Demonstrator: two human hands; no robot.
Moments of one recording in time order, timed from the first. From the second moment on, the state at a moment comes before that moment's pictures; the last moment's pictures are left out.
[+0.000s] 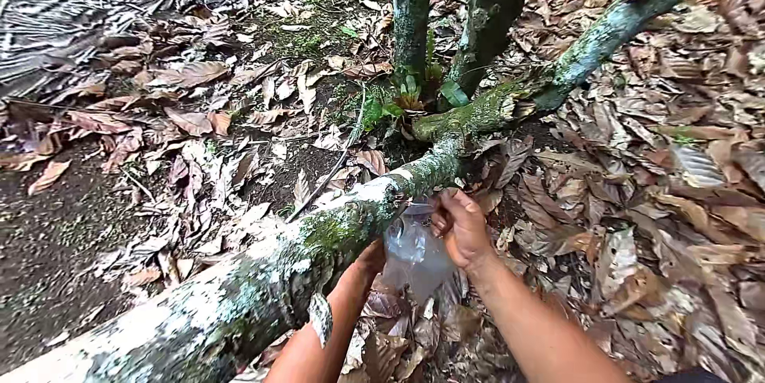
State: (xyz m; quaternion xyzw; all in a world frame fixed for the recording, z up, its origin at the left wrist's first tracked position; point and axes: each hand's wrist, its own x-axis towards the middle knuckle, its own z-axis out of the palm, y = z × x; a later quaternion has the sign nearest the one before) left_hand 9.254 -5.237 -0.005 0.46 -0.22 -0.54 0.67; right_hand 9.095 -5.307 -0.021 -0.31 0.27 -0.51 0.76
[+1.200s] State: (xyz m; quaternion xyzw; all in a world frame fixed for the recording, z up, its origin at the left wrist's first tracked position) left_hand 9.238 -5.249 -0.004 0.46 -0.41 -0.42 0.66; right_hand 9.094 -5.320 -0.025 -0.79 0.30 -0.50 0.18
